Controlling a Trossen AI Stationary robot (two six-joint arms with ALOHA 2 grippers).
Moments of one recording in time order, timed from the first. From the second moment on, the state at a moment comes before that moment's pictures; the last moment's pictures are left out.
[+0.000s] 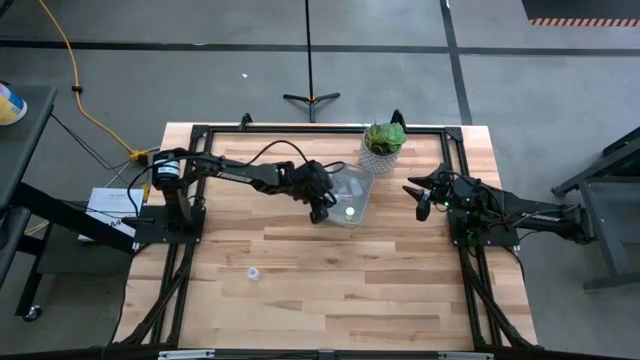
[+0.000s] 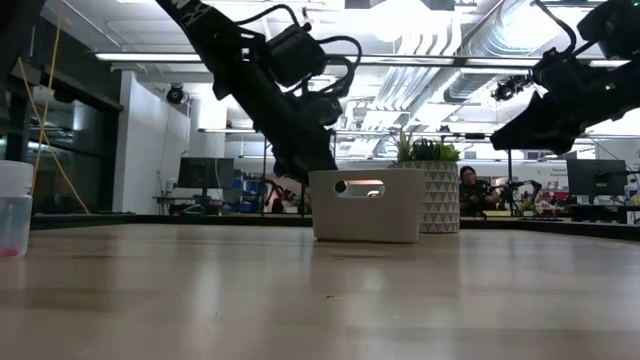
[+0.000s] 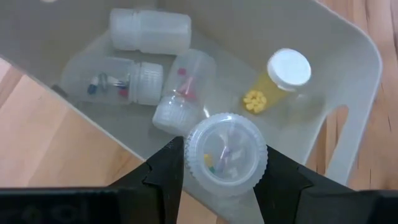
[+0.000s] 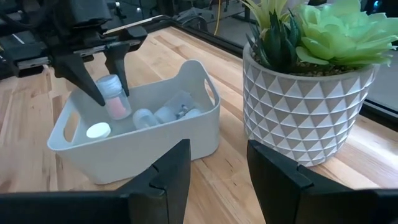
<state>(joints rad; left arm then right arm) 0.18 1.82 1.10 -0.09 0.09 -0.15 -0.21 0.22 0.14 -0.26 0.29 0.26</state>
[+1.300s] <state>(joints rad) 0.15 1.76 1.60 -0.81 0.09 -0.03 -0.21 0.22 0.14 -0.29 0.28 0.26</state>
